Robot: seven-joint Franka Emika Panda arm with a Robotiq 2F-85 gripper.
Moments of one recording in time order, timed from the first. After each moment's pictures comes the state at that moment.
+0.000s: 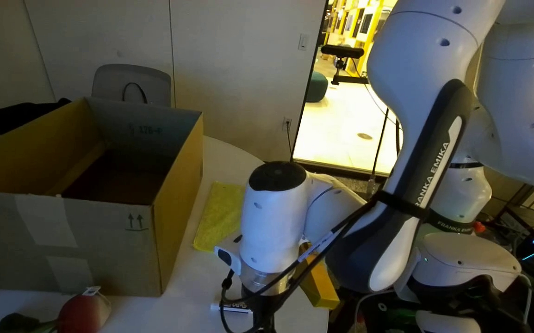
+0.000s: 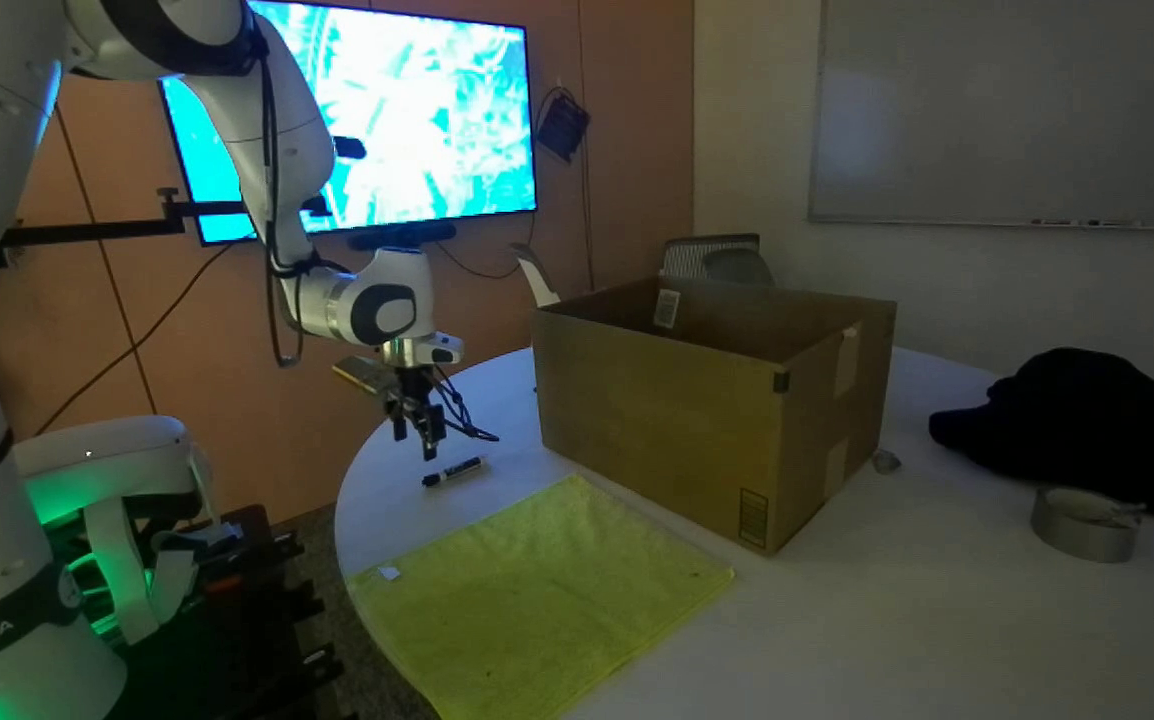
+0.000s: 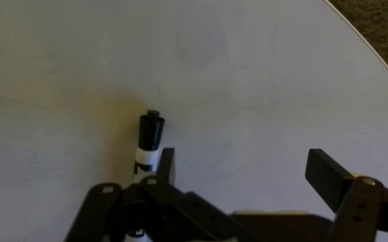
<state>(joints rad) 0.40 0.49 0.18 -2.27 0.00 2.75 0.27</state>
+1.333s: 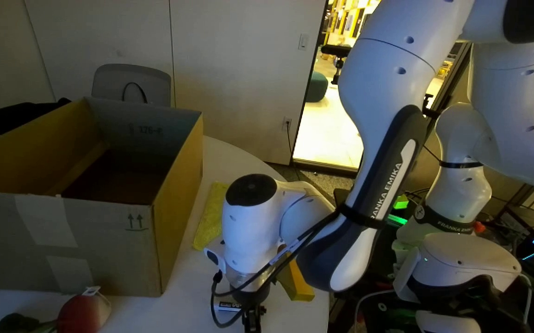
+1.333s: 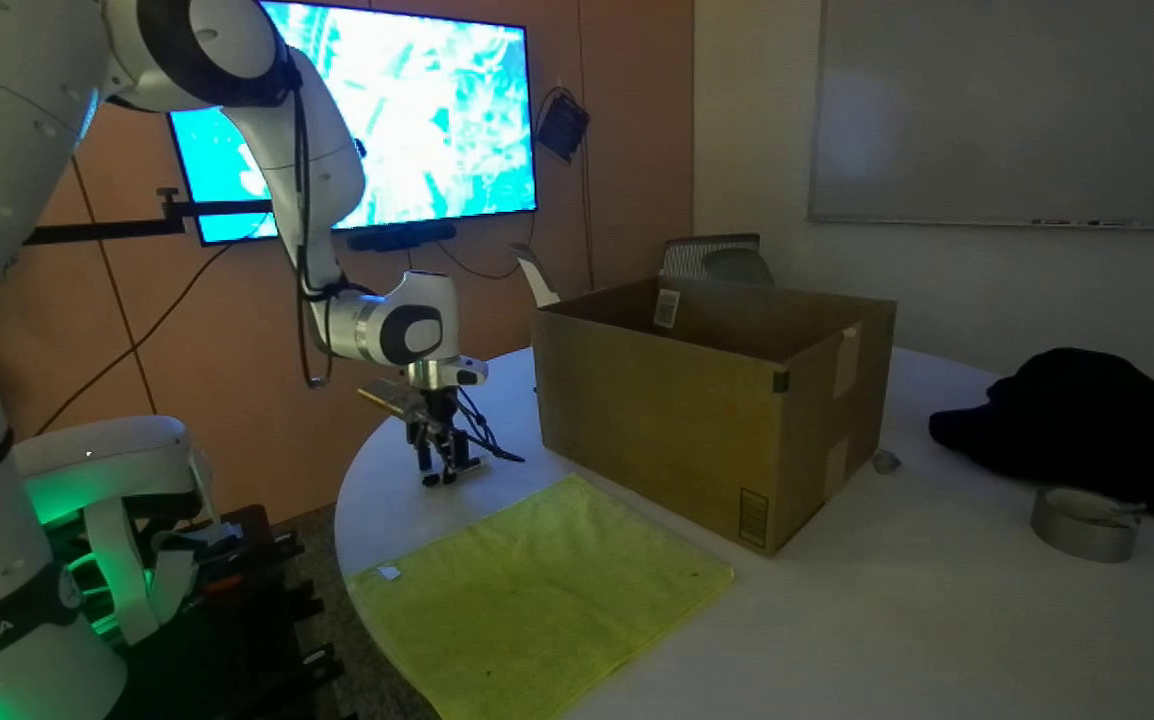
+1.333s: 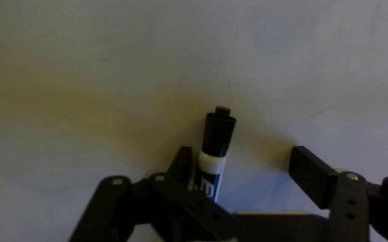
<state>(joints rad) 0.41 0.60 0.10 -2.19 -0.06 2.71 0.27</state>
